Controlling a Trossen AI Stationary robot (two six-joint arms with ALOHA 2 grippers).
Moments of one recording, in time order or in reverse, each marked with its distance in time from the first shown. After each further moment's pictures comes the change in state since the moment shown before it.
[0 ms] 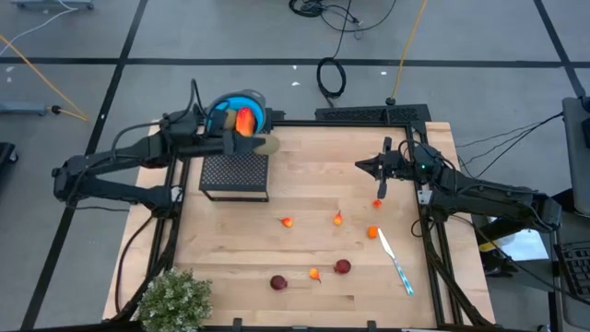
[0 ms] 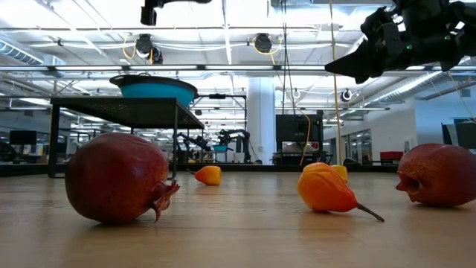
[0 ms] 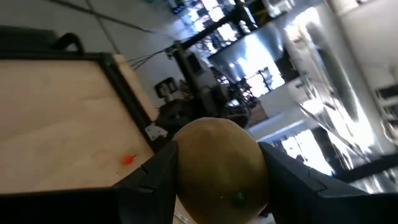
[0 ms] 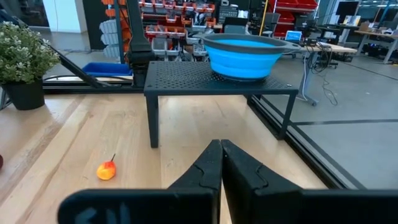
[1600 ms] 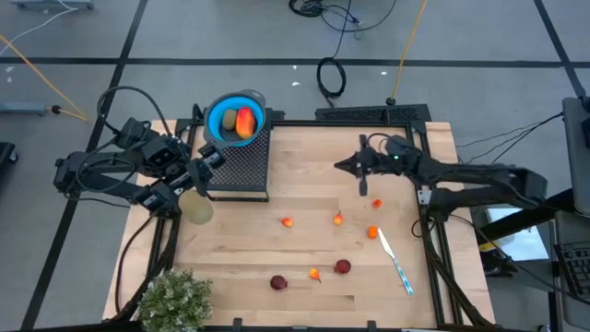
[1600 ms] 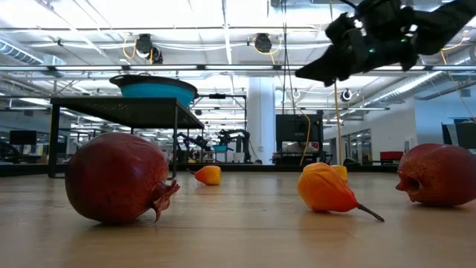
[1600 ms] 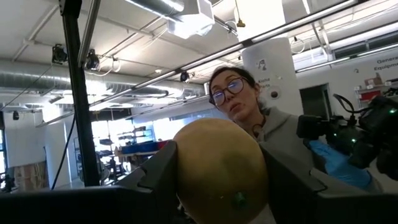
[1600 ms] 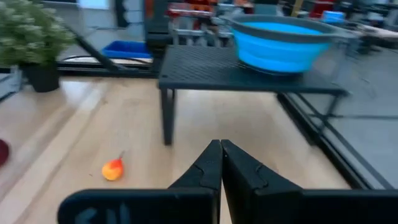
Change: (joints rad) left arm -0.206 0.000 -0.001 0.852 0.865 0.561; right arm 0.035 0.386 0.169 0.116 -0.067 -0.047
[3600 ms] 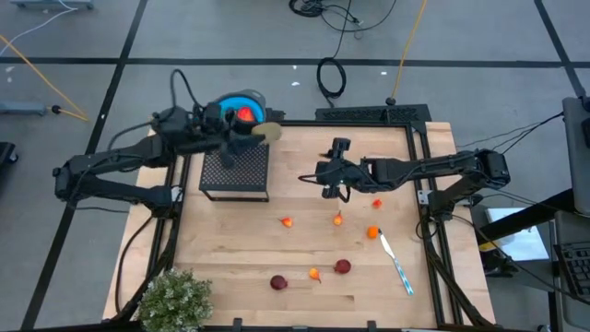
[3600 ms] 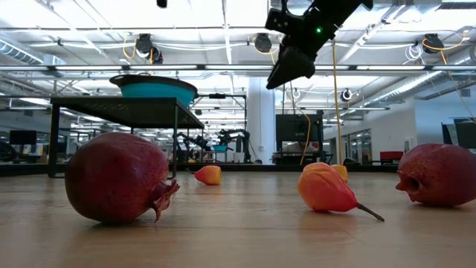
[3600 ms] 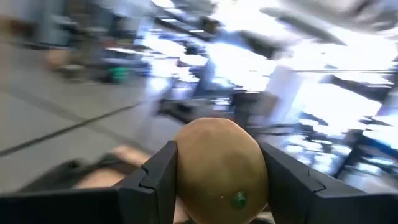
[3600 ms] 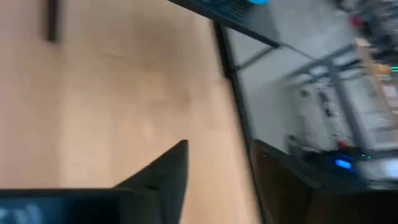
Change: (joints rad) left arm 0.211 0.013 0.000 -0.612 -0.777 0.056; right arm 0.392 0.437 0.633 -0.733 0.925 -0.192
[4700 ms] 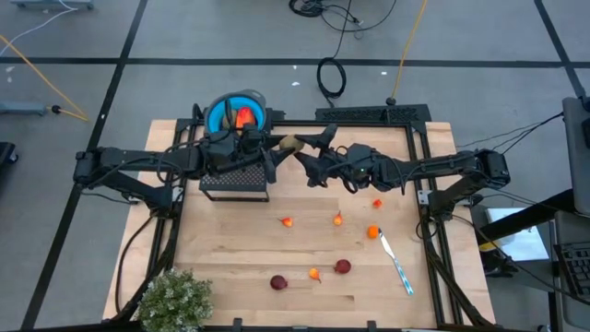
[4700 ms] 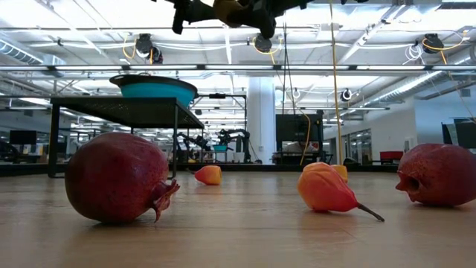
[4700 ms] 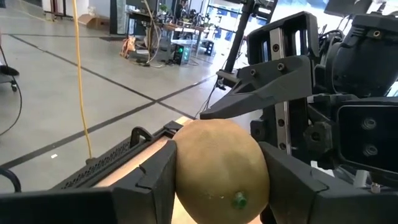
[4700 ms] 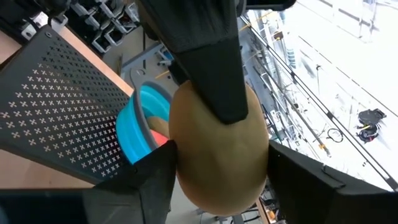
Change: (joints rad) left arm -0.174 0.266 0.002 0.043 -0.464 0.122; right arm 0.016 0.000 -0.001 0.761 -0.151 -0.704
